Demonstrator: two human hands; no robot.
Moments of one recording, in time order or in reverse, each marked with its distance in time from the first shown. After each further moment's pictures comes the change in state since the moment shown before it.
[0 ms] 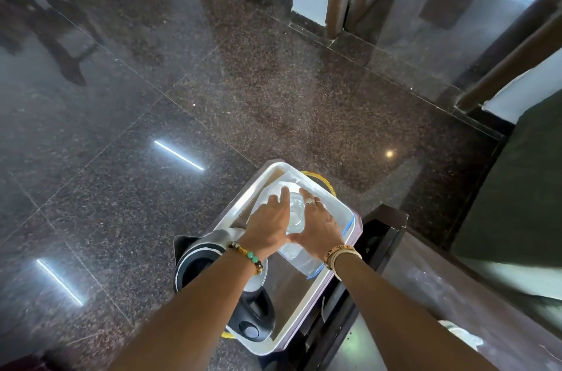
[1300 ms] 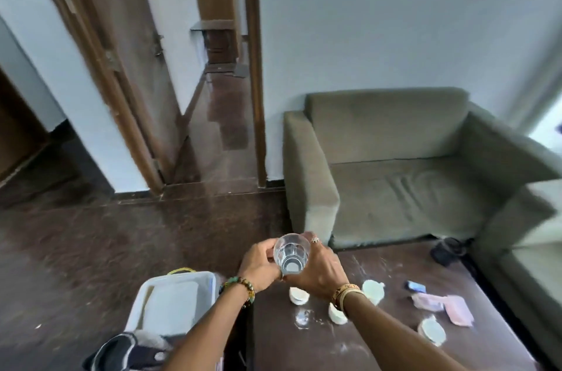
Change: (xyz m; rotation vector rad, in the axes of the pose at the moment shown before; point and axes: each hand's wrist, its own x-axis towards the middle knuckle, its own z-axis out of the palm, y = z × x) left_hand -0.309 0.249 -0.125 -0.664 -0.103 0.659; right_hand -0.470 0.013 -0.144 0.266 0.835 0.362
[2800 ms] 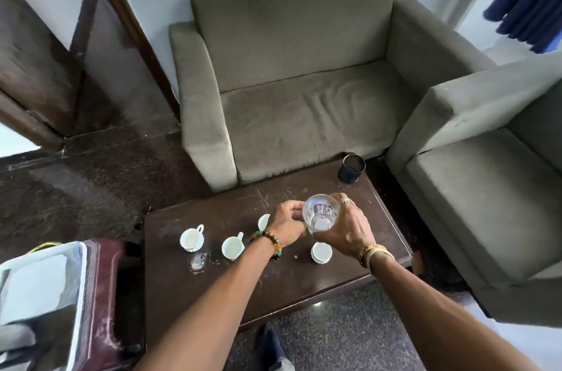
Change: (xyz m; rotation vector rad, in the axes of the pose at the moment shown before) left_hand 0.094 0.113 0.405 -0.127 -0.325 -0.204; right_hand -0.055 0.373 -0.183 0.055 0.118 0.342
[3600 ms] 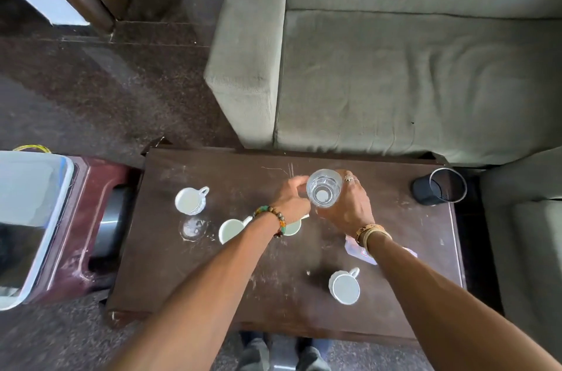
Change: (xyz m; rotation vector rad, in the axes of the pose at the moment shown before) left_hand 0.190 -0.089 -0.040 -0.080 0.203 -0.259; right_hand 0.226 0.053 0.165 -0.095 -0.312 -0.109
